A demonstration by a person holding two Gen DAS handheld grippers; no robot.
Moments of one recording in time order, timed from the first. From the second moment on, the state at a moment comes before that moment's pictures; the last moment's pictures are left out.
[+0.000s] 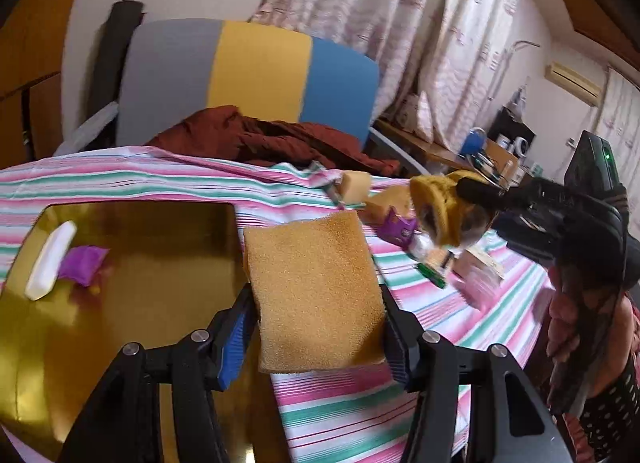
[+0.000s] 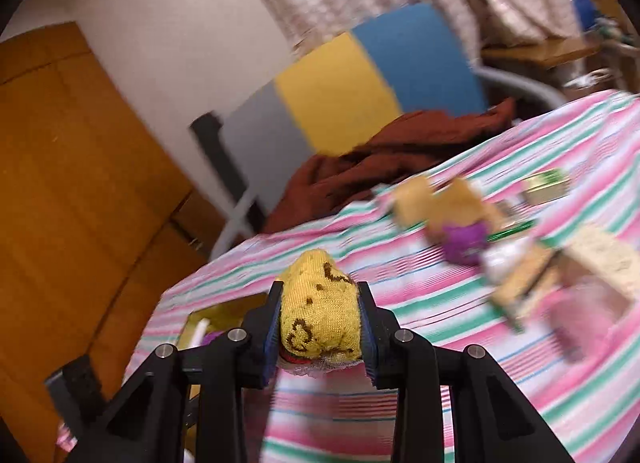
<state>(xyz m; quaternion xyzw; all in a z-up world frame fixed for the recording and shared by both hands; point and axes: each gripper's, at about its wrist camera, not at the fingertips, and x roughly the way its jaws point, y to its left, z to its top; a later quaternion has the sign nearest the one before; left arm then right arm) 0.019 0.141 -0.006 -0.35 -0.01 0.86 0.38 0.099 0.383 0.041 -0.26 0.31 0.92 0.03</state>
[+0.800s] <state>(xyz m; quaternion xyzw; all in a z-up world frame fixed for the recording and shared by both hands) -0.062 -0.022 -0.068 -0.47 -0.03 0.87 0.12 -0.018 0.196 -0.007 -0.37 0.22 0.89 -0.13</state>
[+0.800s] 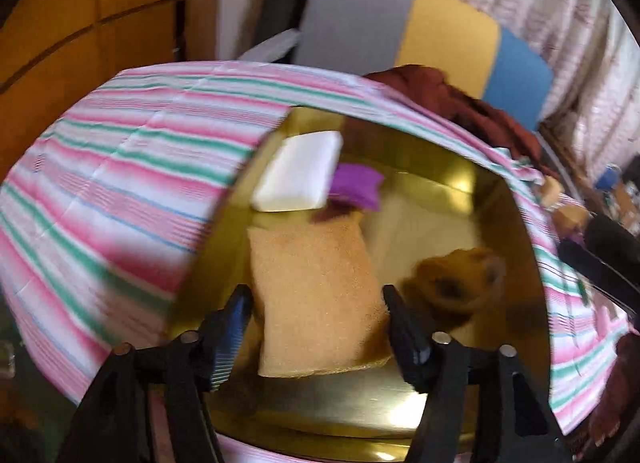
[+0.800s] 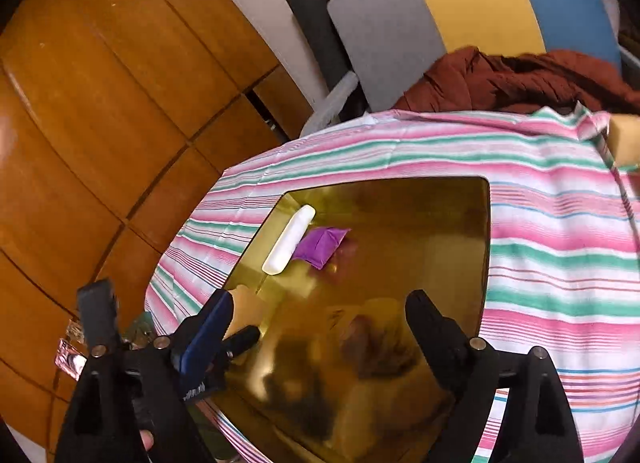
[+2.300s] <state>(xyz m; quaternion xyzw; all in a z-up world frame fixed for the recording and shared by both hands) 0.046 0.160 -0.007 -0.39 0.04 0.84 0.37 0.124 0.420 -0.046 -0.34 0.29 0.88 0.14</state>
